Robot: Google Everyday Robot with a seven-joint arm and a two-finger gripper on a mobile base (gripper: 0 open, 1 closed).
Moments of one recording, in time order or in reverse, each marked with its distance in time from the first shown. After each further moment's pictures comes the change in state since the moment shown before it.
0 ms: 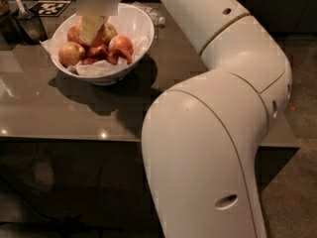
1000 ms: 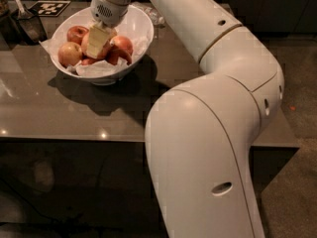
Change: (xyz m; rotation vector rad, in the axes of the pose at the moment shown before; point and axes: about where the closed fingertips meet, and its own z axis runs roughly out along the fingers) arm 0.024 -0.001 0.043 -0.076 0.020 -0.026
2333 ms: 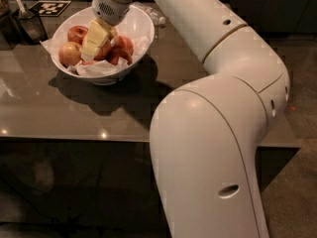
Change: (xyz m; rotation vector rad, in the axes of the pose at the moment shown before) arm 0.000 -0.001 -0.008 0.009 -0.021 -0.007
